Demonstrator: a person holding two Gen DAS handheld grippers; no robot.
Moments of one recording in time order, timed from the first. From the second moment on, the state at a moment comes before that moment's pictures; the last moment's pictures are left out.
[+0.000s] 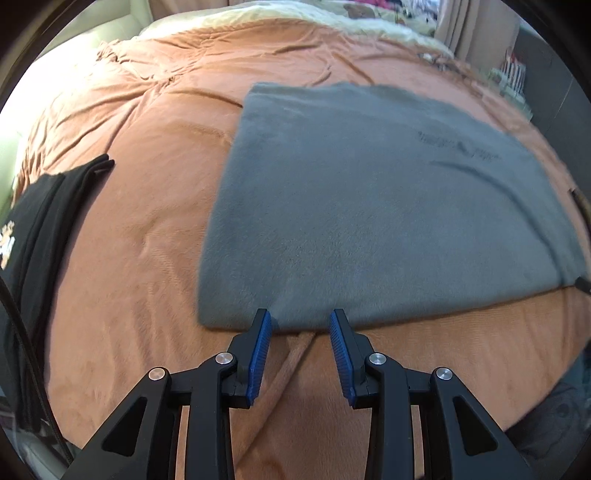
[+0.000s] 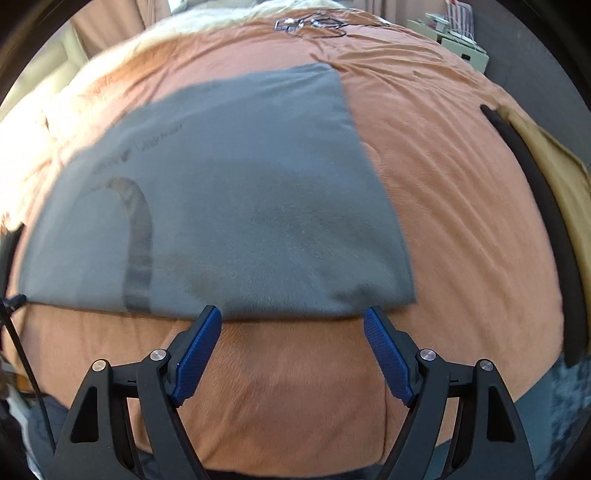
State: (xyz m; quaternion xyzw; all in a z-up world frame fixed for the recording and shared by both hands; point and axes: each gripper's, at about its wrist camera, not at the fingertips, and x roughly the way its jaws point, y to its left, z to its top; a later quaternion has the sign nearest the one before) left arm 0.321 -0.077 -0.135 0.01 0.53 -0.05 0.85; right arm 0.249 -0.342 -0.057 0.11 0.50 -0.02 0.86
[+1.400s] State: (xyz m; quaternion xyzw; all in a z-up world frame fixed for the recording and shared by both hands) left arm 0.343 0.017 -0.163 -0.27 0.56 0.02 0.78; right arm 0.212 -0.446 -0.118 0.44 0.41 0.00 0.80
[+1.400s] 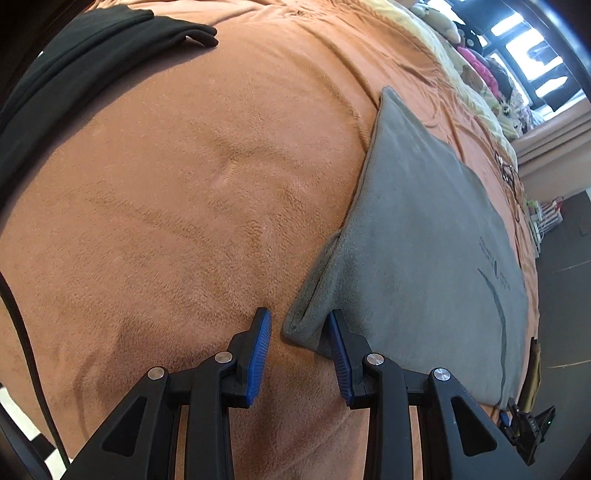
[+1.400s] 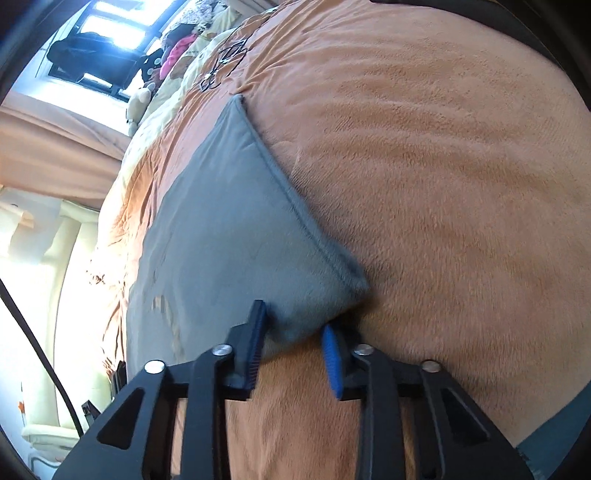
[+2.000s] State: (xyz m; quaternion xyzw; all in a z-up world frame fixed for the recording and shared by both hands) left arm 0.334 0.014 -0.162 -0.31 0.53 0.05 0.79; right arm 0.209 -0.450 -0.110 0.44 0.40 0.00 0.81
